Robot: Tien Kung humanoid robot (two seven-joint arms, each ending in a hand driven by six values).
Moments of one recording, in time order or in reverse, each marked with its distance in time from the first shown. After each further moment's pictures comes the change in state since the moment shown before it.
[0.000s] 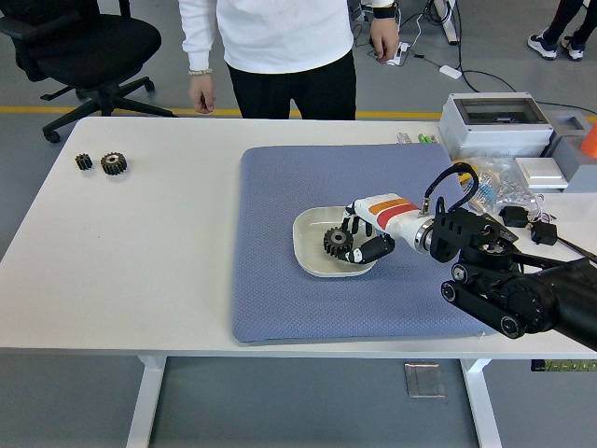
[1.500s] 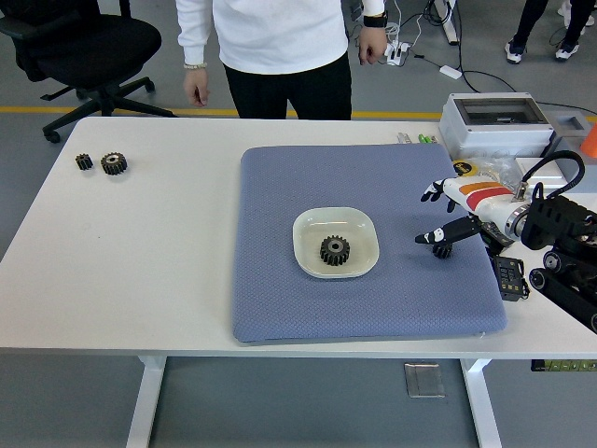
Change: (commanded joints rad) left arm 0.021 0.000 -0.008 0.000 0.018 -0.003 0.006; right arm -0.123 -0.279 0.246 0.110 -0.149 0.038 0.008
